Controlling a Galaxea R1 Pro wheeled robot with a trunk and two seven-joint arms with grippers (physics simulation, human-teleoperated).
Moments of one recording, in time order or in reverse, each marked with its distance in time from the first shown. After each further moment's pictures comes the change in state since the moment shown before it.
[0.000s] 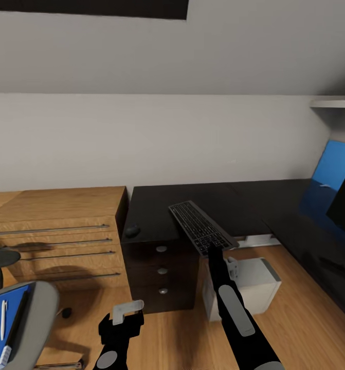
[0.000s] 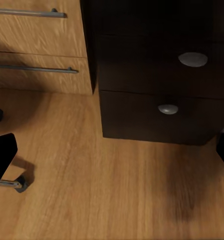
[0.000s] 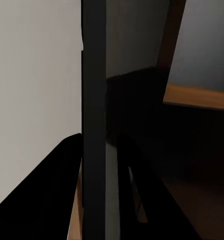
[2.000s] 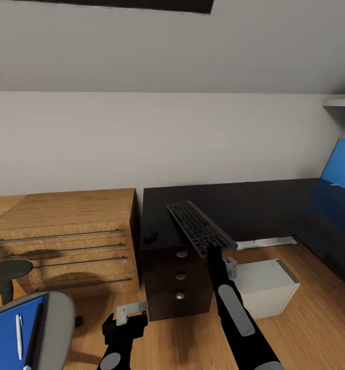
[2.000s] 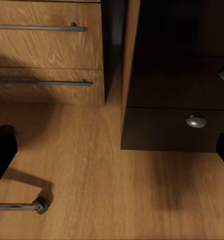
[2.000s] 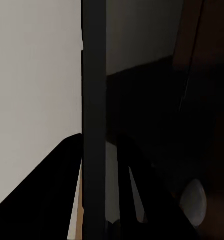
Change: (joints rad) left arm 0.000 0.000 -0.034 -0.003 0.000 0.000 0.004; right arm 0.001 0.003 0.007 -0.007 -0.041 0.006 -0.002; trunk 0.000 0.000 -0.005
